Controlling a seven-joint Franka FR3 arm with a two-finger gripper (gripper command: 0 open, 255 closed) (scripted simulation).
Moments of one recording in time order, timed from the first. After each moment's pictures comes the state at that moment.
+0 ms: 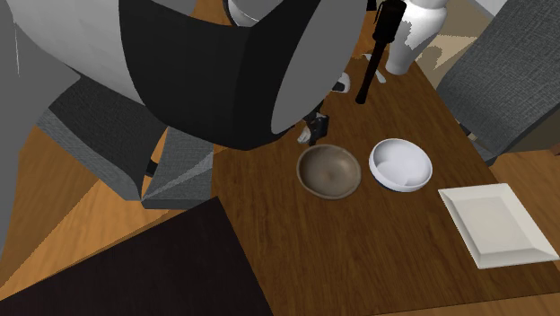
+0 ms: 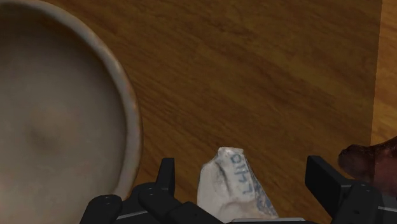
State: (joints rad) arm 0.33 0.82 0.25 -1.62 -0.24 2.16 0.58
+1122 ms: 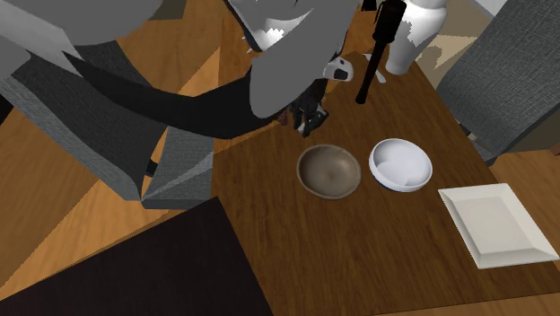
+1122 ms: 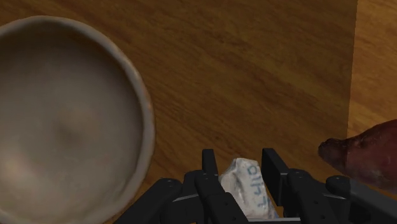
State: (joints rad) arm 0.33 0.76 0.26 -1.63 -0.22 2.11 0.58
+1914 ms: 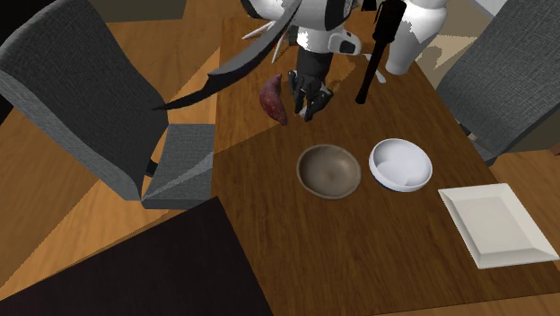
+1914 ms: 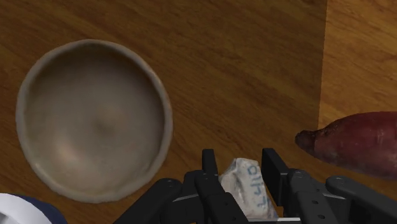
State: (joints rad) arm 0.31 0.65 0.28 -1.64 -0.20 2.01 0.56
